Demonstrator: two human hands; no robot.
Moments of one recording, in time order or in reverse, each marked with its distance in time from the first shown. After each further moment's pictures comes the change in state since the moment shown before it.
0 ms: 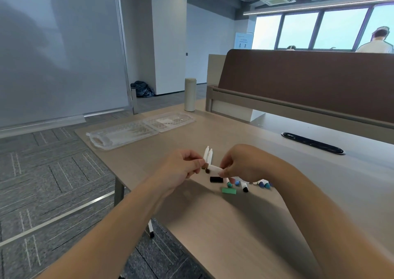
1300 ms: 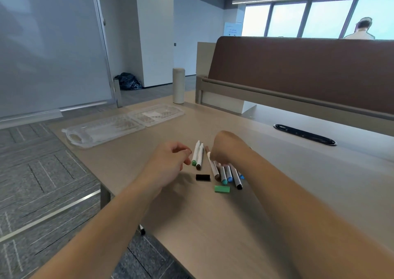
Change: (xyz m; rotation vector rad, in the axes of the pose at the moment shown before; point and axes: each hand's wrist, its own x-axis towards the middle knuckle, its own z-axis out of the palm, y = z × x) left_hand 0.015 -0.003 0.001 0.223 0.140 0.001; right_hand 0.074 0.003 0.016 -0.057 0.124 0.400
